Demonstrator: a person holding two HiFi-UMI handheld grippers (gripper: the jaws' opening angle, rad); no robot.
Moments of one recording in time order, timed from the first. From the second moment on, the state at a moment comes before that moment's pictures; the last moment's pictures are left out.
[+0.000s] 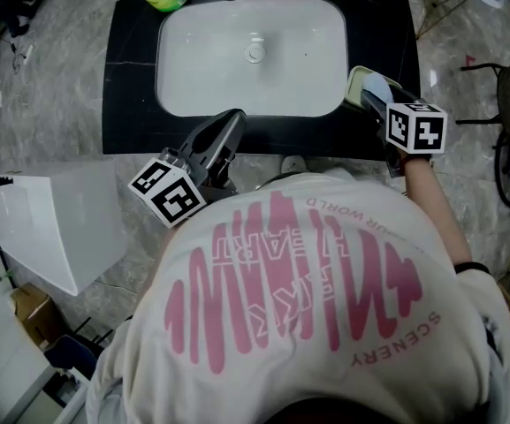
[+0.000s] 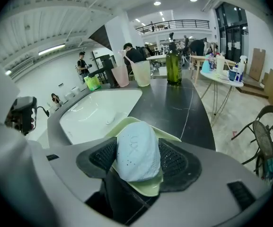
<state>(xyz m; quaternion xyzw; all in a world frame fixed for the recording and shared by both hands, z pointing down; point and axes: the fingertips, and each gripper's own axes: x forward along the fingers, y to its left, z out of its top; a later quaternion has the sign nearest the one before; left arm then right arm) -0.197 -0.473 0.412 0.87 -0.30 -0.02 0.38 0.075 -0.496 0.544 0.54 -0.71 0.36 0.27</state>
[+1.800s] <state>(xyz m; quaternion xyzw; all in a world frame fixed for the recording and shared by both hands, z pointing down) -0.082 -0.479 0.393 0.89 -0.26 -0.01 0.37 0.094 -0.472 0.477 0.43 -0.81 0.38 0.13</state>
